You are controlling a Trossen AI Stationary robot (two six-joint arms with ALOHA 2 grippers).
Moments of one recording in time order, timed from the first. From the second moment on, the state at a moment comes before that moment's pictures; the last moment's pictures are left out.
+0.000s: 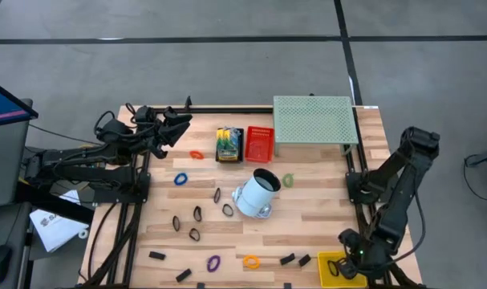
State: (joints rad) left arm 0.21 0.76 0.59 0.67 0.01 -0.48; right arm 1.12 1.38 0.89 -0.61 -0.15 2.23
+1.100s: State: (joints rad) left arm 0.18 0.76 0.59 0.67 0.00 -0.48; right arm 1.05 1.39 0.89 -0.58 -0.06 2.19
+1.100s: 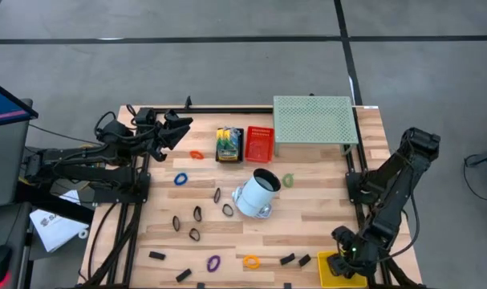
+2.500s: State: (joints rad) left arm 0.18 0.76 0.59 0.65 0.19 -0.61; right arm 0.59 1.82 1.22 -0.65 -0.22 1.57
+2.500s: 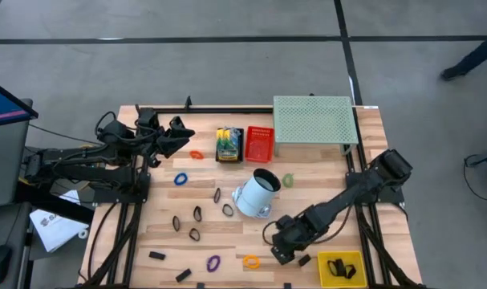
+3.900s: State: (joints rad) left arm 0.18 0.76 0.59 0.65 0.19 -0.63; right arm 0.64 1.91 1.35 -0.90 -0.04 1.54
